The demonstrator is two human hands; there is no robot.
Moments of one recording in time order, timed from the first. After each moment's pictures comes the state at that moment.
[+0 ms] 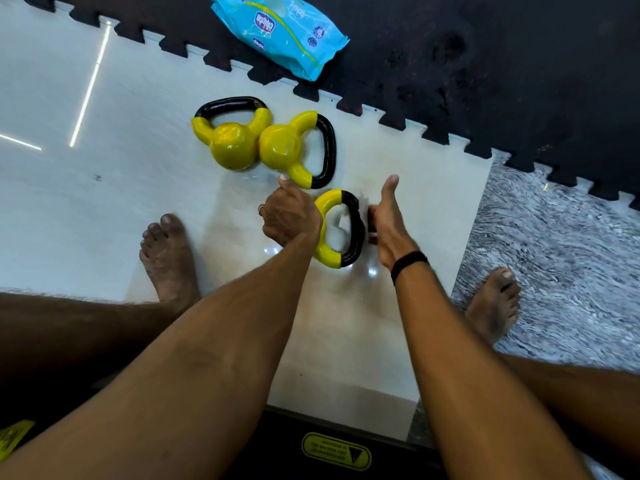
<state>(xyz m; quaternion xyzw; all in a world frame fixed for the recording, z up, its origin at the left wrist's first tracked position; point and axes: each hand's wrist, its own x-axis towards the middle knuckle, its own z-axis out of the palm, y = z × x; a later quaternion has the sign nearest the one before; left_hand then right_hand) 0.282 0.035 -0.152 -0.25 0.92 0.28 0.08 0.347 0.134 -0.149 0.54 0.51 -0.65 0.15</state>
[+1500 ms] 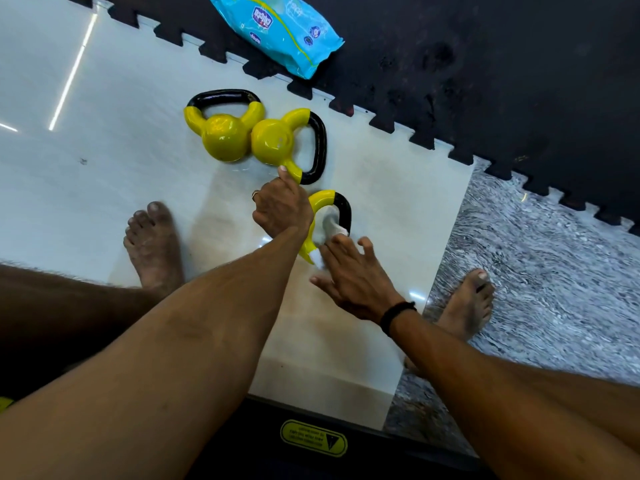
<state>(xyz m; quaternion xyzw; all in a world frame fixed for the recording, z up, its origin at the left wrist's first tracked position) 0.283 0.037 -0.157 -0.18 0.95 0.24 0.07 0.434 0.105 -0.147 -0.07 0.98 -0.07 0.15</state>
